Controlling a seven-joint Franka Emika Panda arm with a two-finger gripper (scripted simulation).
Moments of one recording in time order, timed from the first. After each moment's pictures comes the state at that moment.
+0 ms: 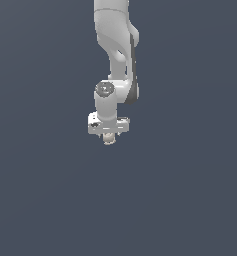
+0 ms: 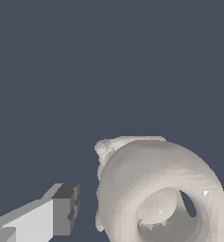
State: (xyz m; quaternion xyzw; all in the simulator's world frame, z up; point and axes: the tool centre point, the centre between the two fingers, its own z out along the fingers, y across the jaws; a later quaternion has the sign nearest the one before) arm -0.094 -0.047 0.048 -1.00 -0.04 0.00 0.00
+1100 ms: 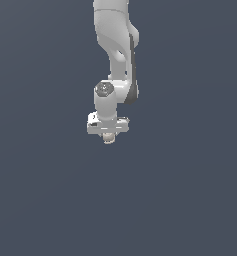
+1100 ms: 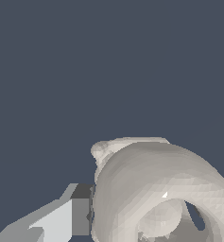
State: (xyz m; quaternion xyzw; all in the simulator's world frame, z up) arm -0.095 -0.049 0.048 -1.00 -0.04 0.00 0.00
